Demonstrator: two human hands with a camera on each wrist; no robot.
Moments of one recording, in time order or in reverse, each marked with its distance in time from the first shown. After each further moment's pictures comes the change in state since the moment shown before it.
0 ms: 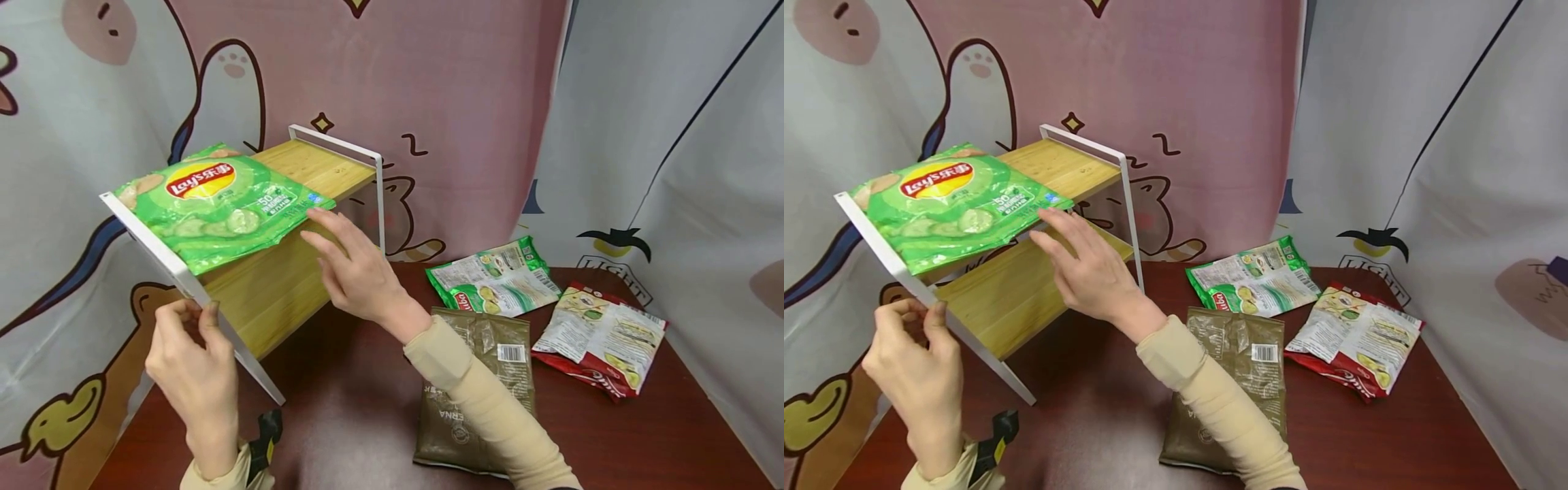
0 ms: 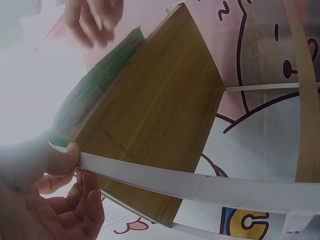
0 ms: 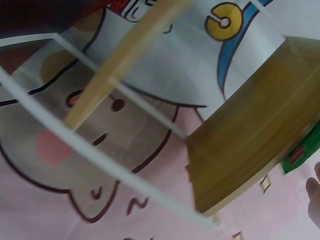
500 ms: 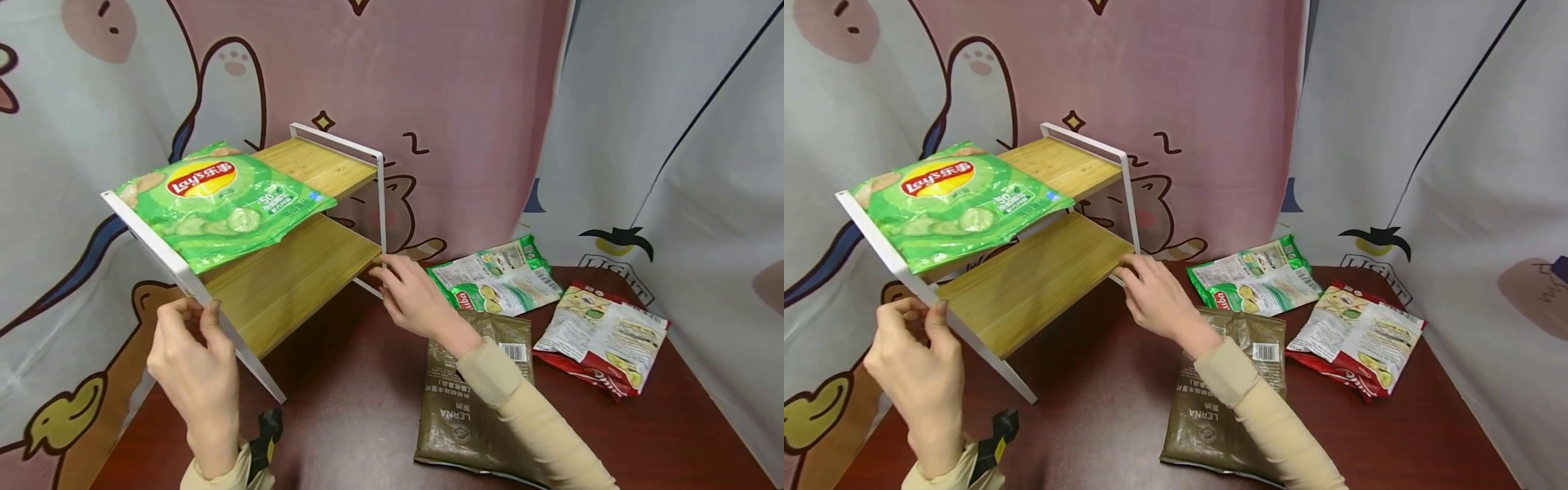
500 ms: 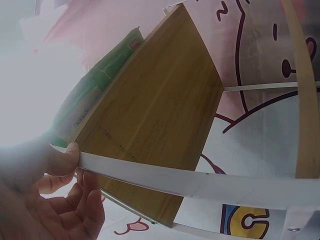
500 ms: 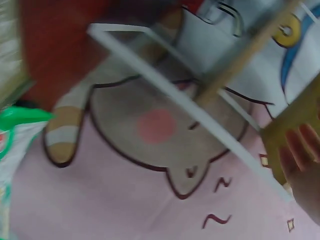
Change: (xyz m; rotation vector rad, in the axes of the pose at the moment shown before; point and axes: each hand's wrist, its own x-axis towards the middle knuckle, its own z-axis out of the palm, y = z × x) left_hand 0.000 0.001 -0.001 0.012 -0.010 0.013; right_hand -0.092 0.031 -0.011 -0.030 -0.281 0.149
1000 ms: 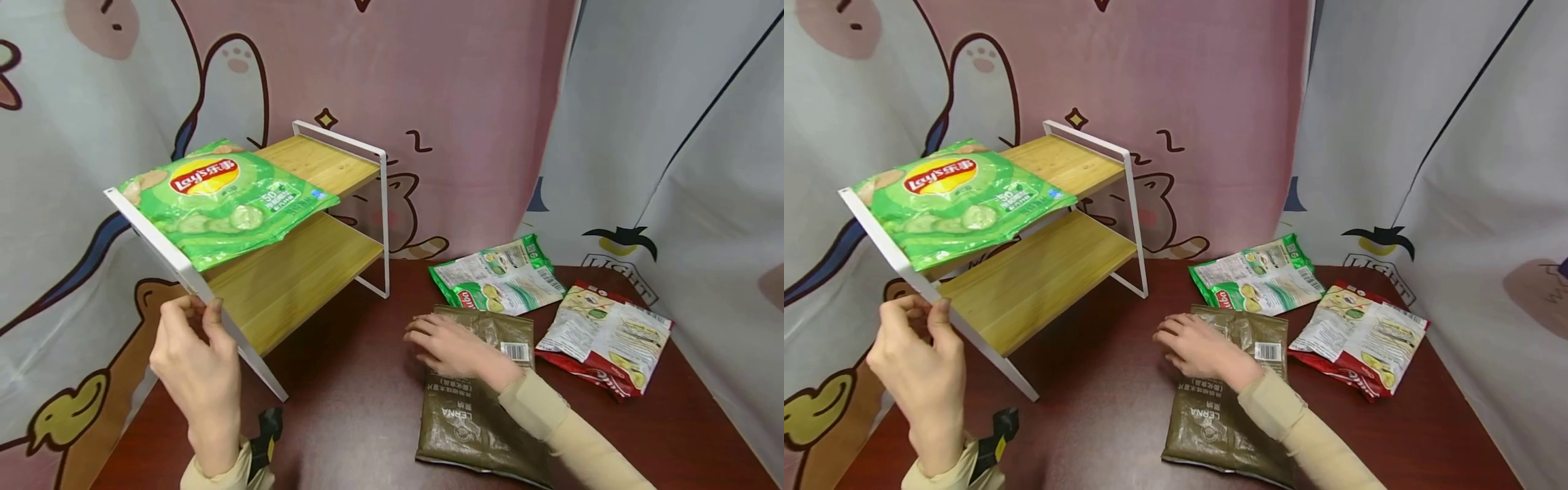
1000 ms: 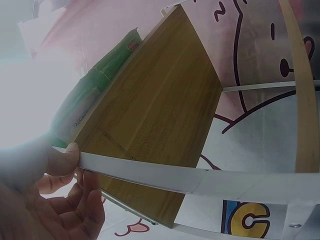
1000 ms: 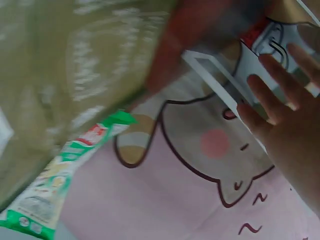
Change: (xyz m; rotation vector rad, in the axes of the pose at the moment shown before) left_hand 0.001 -0.001 0.000 0.015 -0.006 0.013; right_hand -0.092 0.009 0.002 0.071 -0.555 -0.032
